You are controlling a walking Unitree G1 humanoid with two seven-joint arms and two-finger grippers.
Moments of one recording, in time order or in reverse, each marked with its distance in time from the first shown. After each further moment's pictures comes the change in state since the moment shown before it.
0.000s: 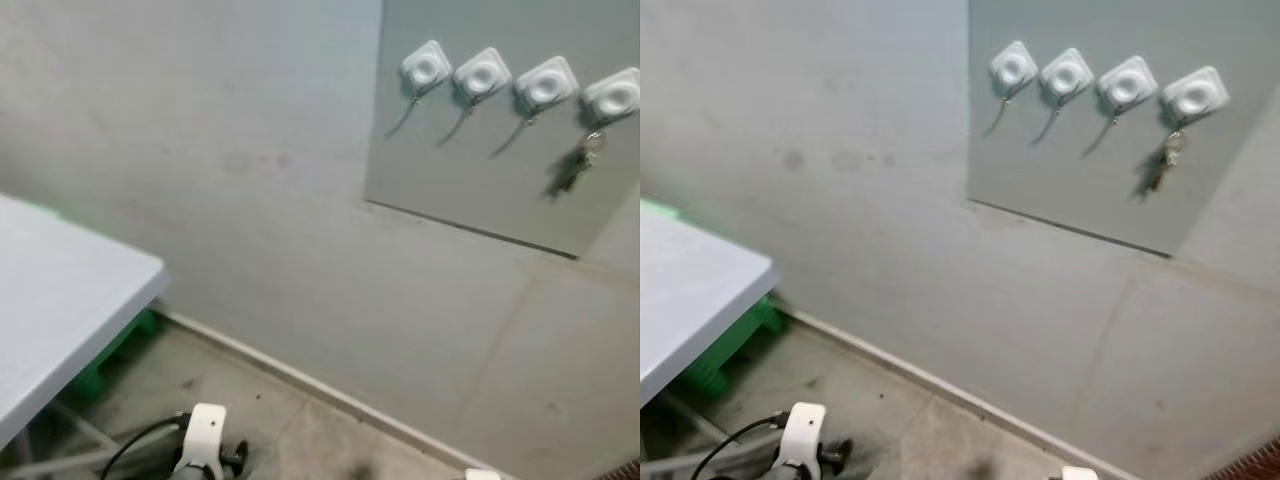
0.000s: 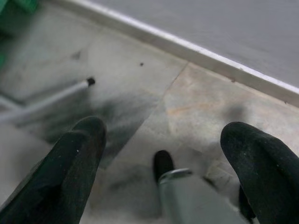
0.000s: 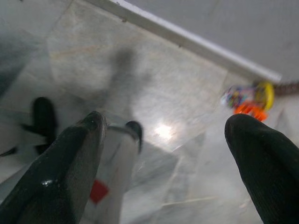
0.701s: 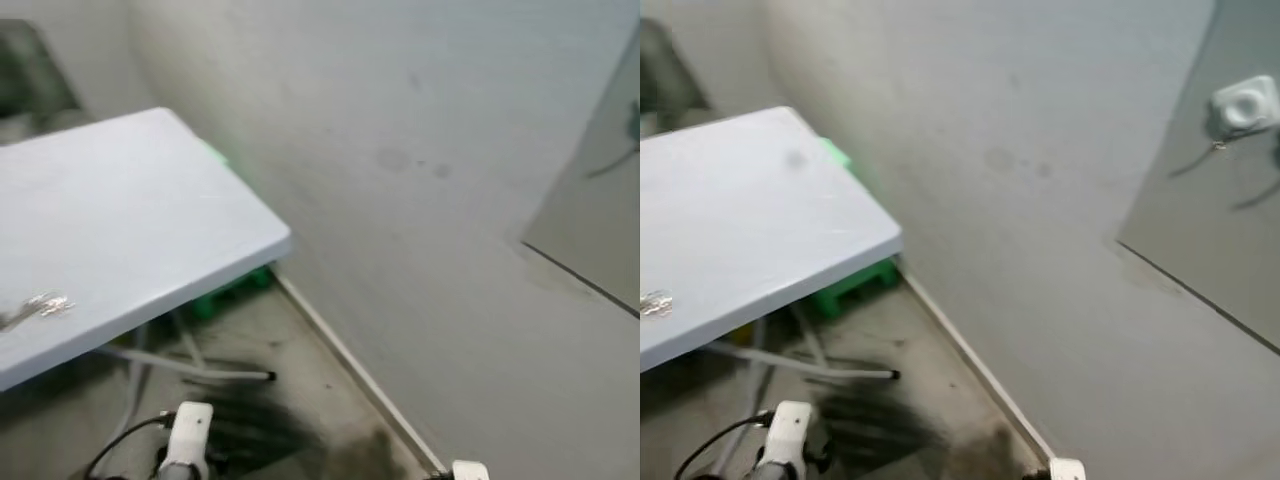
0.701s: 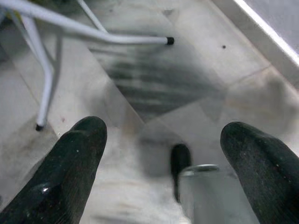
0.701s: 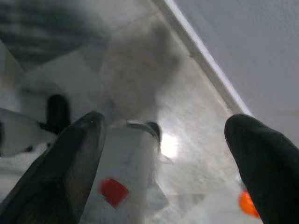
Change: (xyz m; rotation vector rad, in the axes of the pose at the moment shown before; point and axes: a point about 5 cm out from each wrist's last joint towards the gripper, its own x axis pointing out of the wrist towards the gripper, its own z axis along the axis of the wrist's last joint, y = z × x) left arm -0.001 0.008 -0.002 0.013 0.028 0.038; right arm 0.001 0.005 0.001 -0.010 0.007 0.014
